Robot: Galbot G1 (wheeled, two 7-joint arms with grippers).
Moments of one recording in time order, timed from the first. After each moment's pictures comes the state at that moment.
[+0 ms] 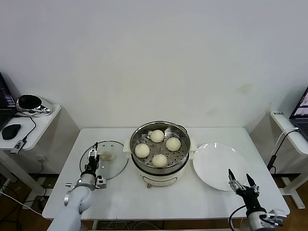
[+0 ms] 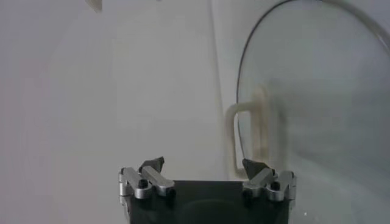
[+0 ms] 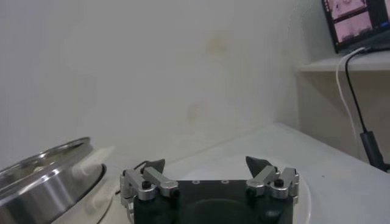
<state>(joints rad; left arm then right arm) 0.96 -1.17 -0.31 -1.26 1.23 0.15 -0.12 -1.61 1.27 0.74 1.91 0.72 0.02 -0.05</state>
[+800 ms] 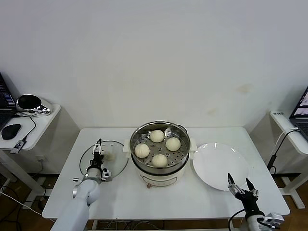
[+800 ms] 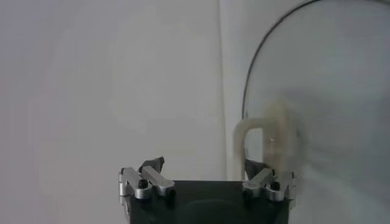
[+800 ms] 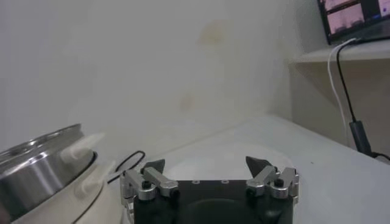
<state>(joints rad) 0.86 -1.22 -0.27 -1.15 1.19 0.19 -0.15 -1.61 1.28 0.73 1.87 0.70 0.03 -0.06</state>
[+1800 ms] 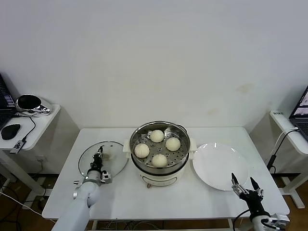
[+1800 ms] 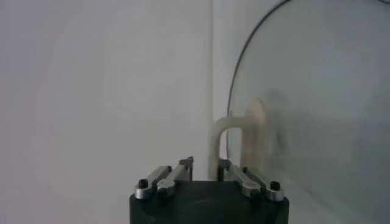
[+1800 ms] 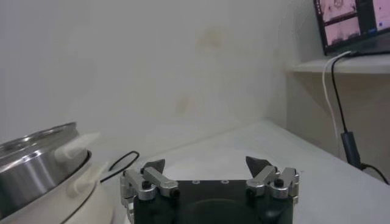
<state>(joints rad) 0.85 -1.23 -0.26 -1.10 1.15 0.17 -0.18 -1.64 1.26 0.77 1.91 0.68 0.03 -0.06</state>
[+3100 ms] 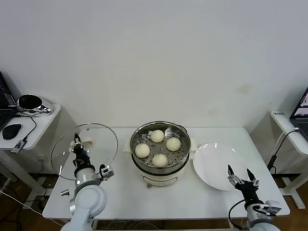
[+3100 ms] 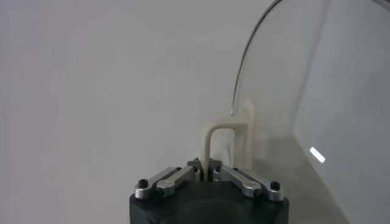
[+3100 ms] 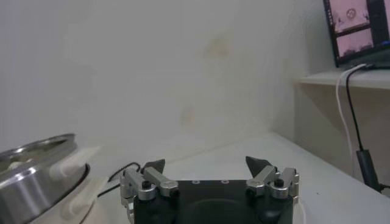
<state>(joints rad) 1.13 -1.31 -0.33 -1.94 1.47 0.73 0.20 -1.51 1.31 0.75 1.87 0.57 -0.04 -0.03</state>
